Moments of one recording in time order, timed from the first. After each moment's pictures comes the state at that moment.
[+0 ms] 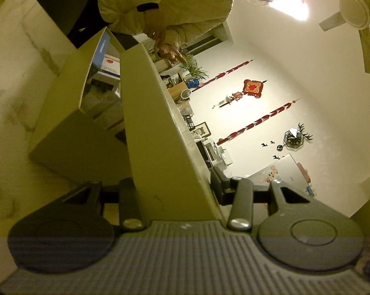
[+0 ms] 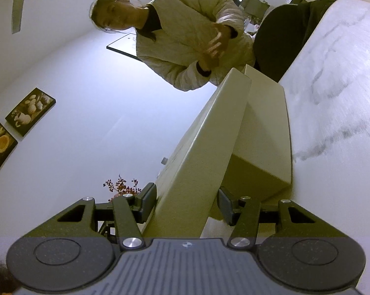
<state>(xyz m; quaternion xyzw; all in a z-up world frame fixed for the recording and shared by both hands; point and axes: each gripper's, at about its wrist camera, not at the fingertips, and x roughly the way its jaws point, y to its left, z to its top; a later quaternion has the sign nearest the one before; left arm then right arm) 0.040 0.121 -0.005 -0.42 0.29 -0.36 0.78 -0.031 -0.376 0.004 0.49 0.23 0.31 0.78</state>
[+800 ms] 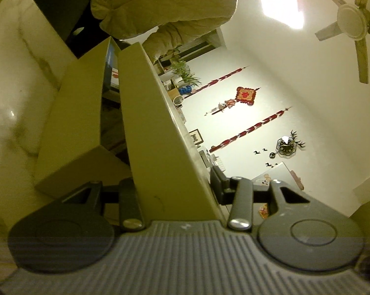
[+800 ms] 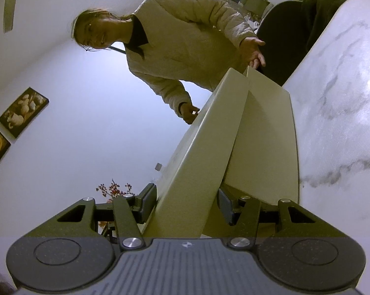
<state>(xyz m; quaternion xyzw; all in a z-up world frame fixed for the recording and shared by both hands) 0.047 0.135 -0.026 -0.44 0.26 -0.38 0.77 0.022 -0.376 0.005 0.48 0.24 0.31 0.79</state>
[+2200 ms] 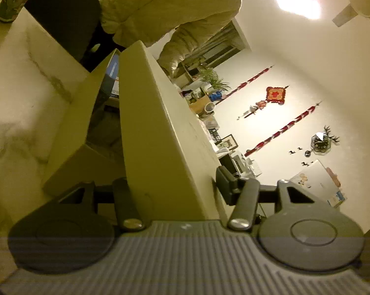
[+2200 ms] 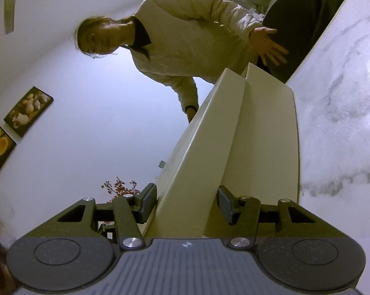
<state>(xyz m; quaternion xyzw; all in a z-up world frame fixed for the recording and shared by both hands) 0.029 0.096 0.029 -0.38 0.28 -0.29 0.83 0.043 -0.401 -0.001 0.49 0.24 0.34 0.77</state>
